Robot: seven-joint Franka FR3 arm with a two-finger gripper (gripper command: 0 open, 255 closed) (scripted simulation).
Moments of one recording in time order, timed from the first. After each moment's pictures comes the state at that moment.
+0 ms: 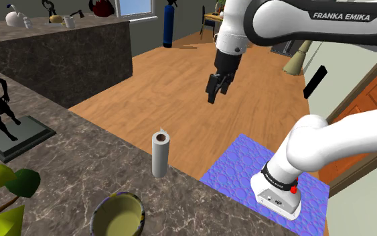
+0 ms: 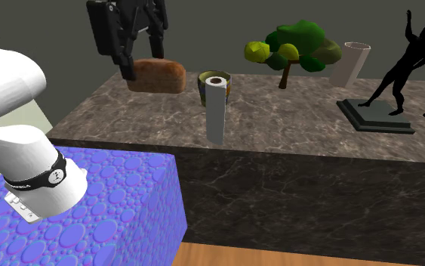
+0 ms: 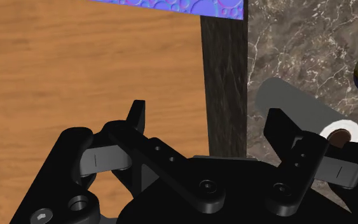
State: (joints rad) arm 0.04 -0.70 0.21 -2.41 0.17 1.69 0.13
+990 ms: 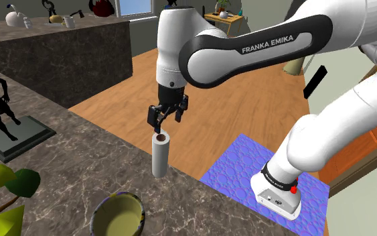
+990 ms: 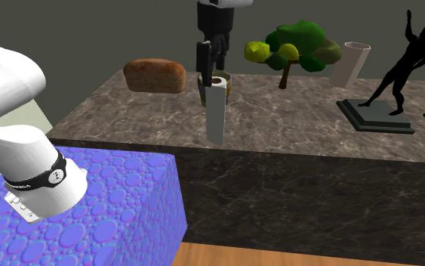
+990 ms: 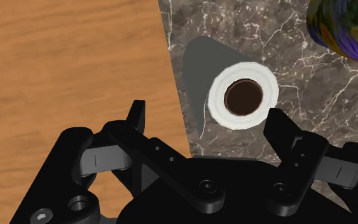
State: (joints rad) arm 0.06 -0.25 0.52 -2.23 0.20 2.00 0.51
